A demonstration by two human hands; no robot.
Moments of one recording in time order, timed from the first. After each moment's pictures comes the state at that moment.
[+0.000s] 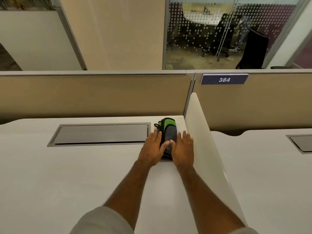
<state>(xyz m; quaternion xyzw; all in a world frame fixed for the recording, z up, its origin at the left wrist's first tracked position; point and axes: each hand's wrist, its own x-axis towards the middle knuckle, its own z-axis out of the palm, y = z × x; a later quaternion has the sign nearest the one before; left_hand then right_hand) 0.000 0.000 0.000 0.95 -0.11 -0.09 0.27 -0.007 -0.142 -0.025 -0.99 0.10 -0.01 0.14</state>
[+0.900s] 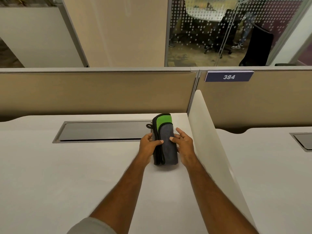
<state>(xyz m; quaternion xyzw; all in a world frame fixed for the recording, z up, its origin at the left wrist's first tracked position) 0.007 0.020 0.000 0.67 0.17 -0.11 0.71 -0.004 -0.132 -0.001 -0.67 0.18 0.03 0.72</state>
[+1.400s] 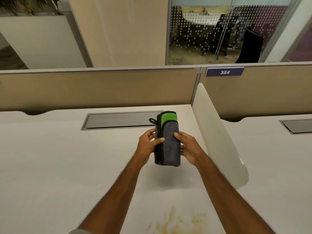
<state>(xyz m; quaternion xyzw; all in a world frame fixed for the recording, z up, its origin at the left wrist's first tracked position) -0.128 0.107 0.057 0.66 0.05 -0.11 0.74 -0.143 -0.083 0.054 -0.60 0.11 0.13 0.78</state>
